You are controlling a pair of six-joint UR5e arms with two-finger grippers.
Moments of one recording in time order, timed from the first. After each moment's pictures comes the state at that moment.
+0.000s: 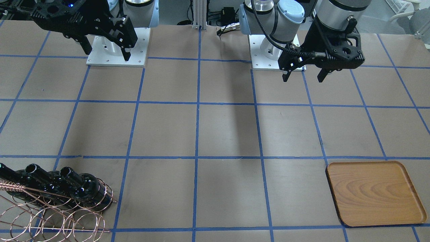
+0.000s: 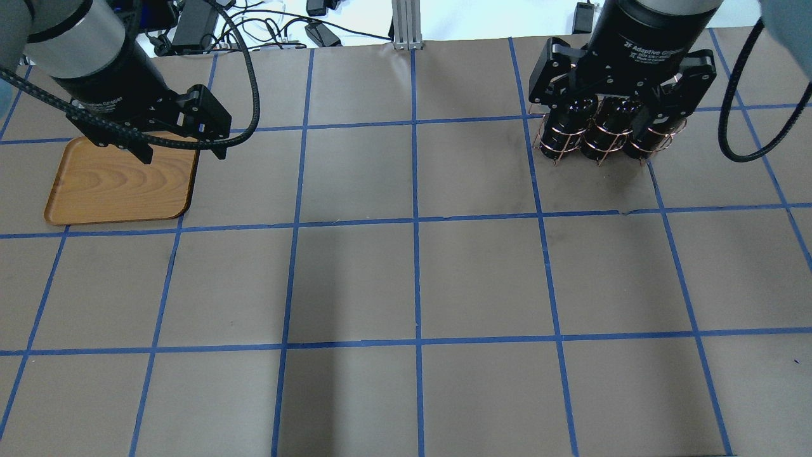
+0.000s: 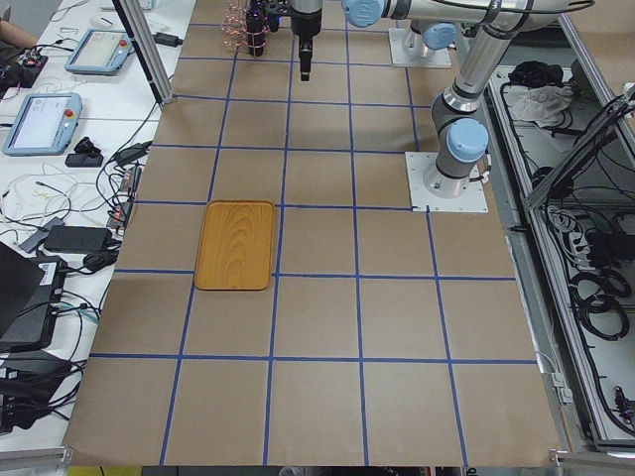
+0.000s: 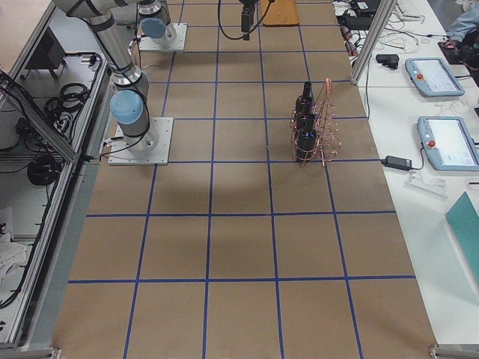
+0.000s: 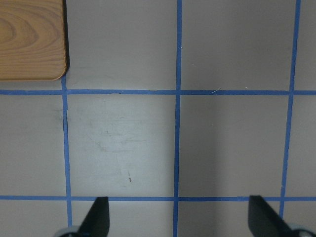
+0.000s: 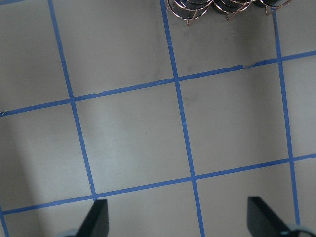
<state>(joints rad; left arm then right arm) -1.52 -1.51 -1.58 -1.60 1.57 0.03 1.66 -1.61 1.43 -1.41 -1.58 0.26</state>
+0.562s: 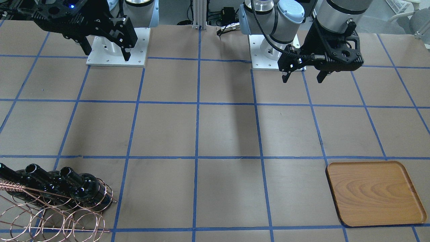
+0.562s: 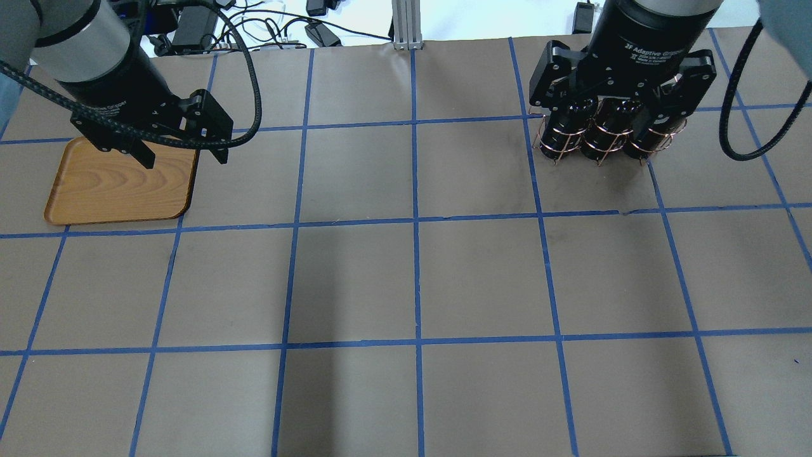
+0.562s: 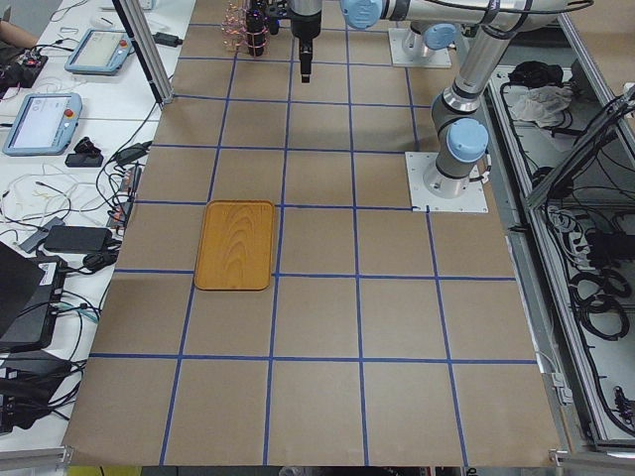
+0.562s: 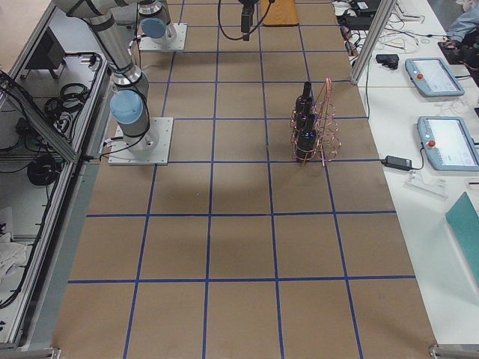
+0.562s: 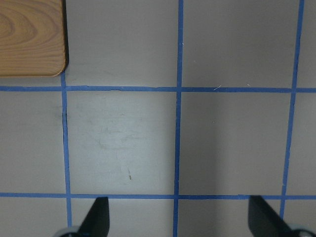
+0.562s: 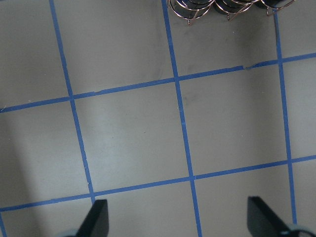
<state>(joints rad) -1.52 -1.51 -1.58 -1.61 1.57 0.02 1.66 -1.61 1.43 -1.41 -1.58 0.24</state>
